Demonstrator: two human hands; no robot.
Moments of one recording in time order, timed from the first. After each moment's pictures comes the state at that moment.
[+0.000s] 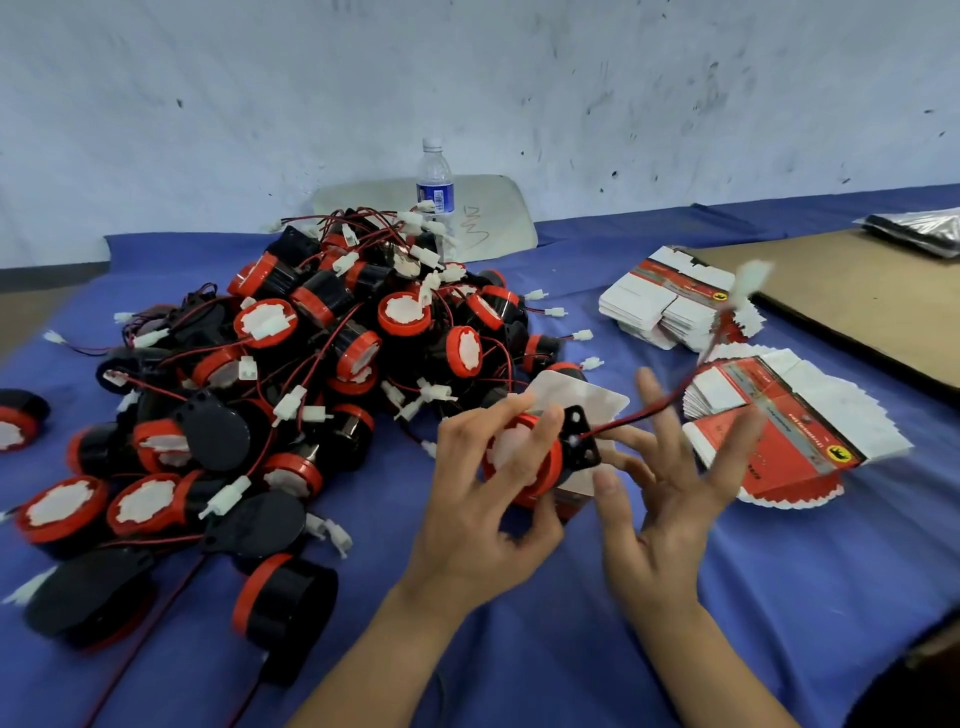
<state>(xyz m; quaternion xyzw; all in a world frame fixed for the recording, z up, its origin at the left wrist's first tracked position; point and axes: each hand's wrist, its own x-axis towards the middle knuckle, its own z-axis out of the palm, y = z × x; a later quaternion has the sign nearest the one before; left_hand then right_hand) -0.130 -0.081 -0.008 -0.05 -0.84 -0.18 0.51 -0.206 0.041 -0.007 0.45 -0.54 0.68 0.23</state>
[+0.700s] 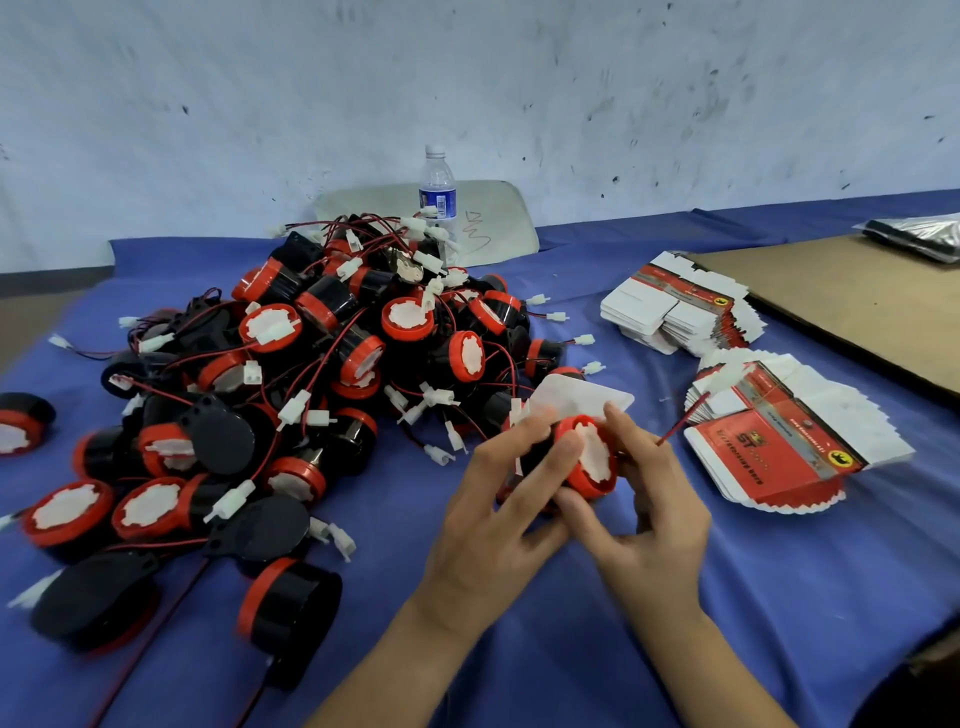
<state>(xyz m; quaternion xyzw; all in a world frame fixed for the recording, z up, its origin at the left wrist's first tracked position) -0.130 -0.068 -0.006 -0.07 -0.81 -0.20 0.54 -0.206 0.042 -0.009 0.39 -0.65 0.61 0.24</state>
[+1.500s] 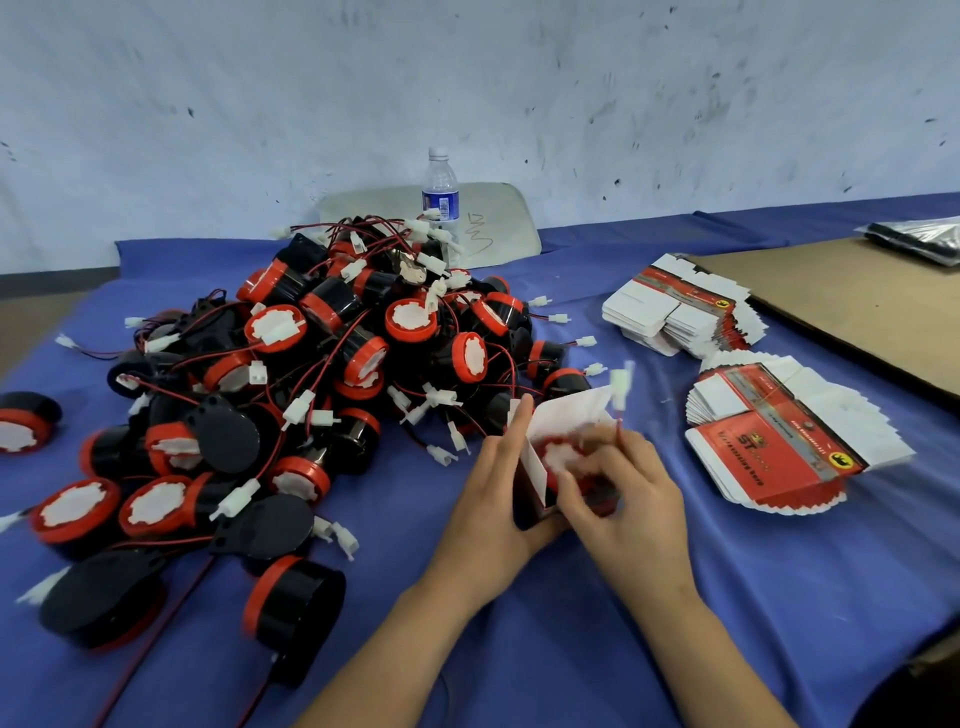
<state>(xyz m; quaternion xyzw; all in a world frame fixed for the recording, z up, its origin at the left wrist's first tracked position) -0.141 -0.081 -0.028 0.07 -0.85 -0.45 0.27 -0.217 0.037 -0.012 0.37 -0.77 0.49 0.18</state>
